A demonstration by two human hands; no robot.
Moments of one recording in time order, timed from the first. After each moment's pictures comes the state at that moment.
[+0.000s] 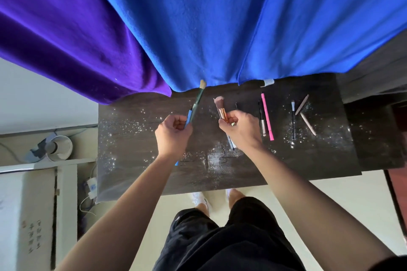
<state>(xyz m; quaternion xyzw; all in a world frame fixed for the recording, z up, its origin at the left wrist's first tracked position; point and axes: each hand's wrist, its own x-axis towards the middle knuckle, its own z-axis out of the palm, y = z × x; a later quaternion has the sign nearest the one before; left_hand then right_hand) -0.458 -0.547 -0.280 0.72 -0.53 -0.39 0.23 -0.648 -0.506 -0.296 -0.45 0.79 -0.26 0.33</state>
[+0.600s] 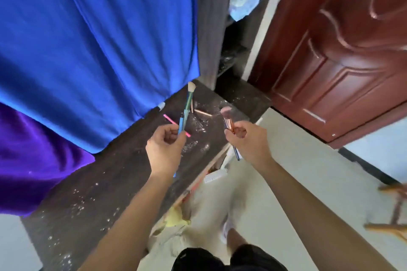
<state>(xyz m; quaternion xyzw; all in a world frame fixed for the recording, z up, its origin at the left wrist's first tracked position) -0.550 -0.435 -0.170 0.41 -0.71 -0.50 0.29 -0.683 -0.260 -0.176 -0.21 0.88 -0.41 0.09</state>
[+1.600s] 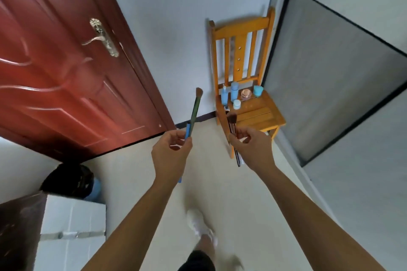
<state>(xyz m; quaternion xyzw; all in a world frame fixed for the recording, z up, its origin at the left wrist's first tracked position) -0.803 0.346 -0.152 -0.06 -0.83 -0.56 -0.02 -0.721 0.536 -0.179 0.28 0.81 -0.47 -0.19</state>
